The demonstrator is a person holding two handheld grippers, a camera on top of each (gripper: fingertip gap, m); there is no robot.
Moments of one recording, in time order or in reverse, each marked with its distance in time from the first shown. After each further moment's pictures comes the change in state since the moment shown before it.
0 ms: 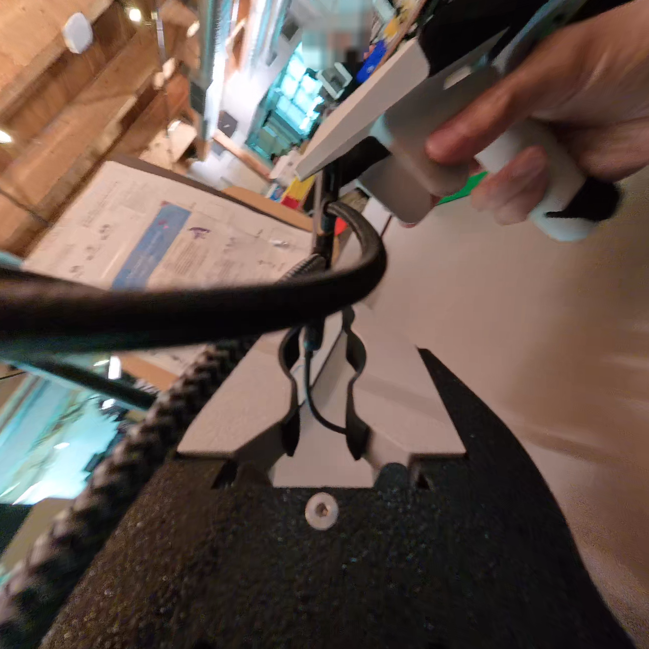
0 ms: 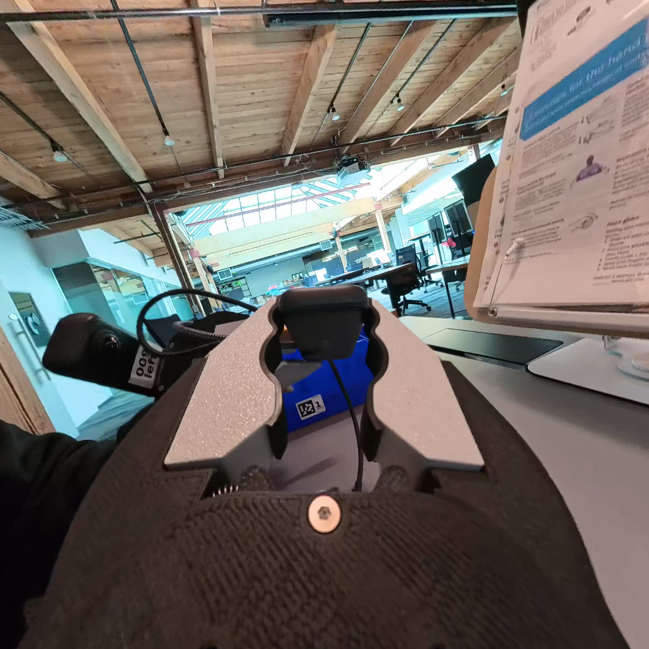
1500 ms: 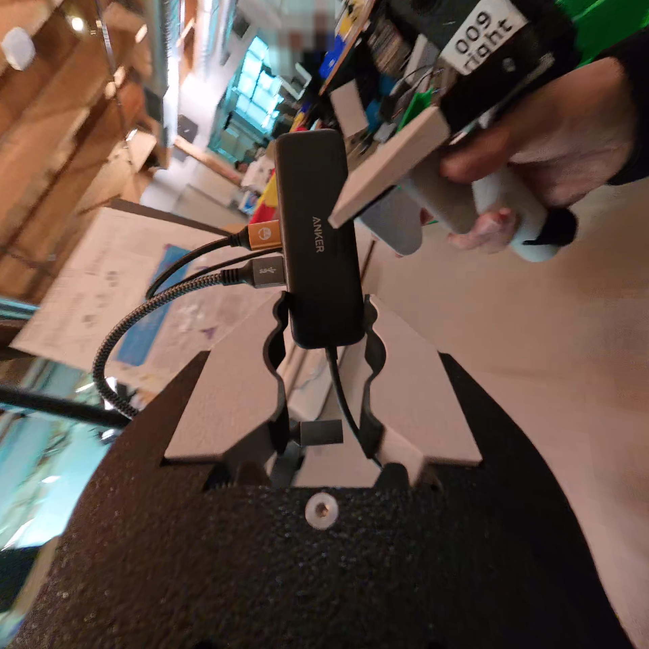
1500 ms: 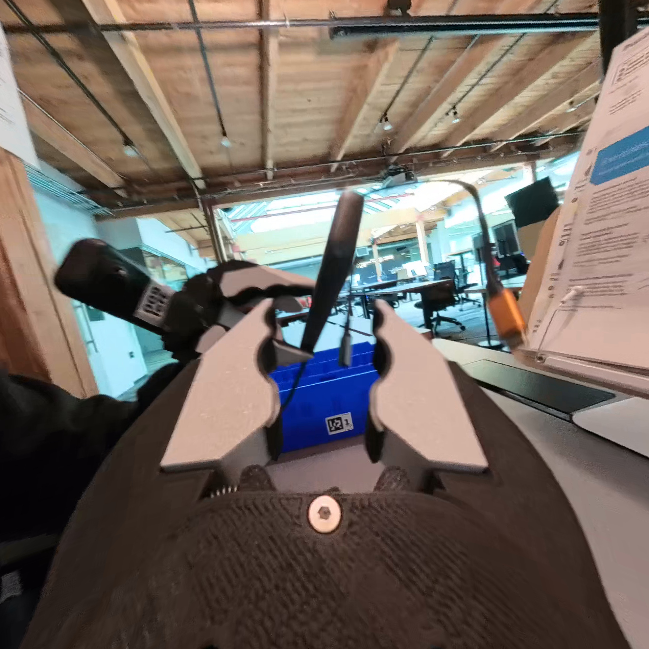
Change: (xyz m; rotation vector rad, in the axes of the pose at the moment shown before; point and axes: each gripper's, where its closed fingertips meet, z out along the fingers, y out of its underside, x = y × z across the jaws) left arm -0.025 -0.054 -0.010 -0.013 0.107 0.061; right arm -0.036 -0.027 -0.001 0.014 -0.149 -0.042
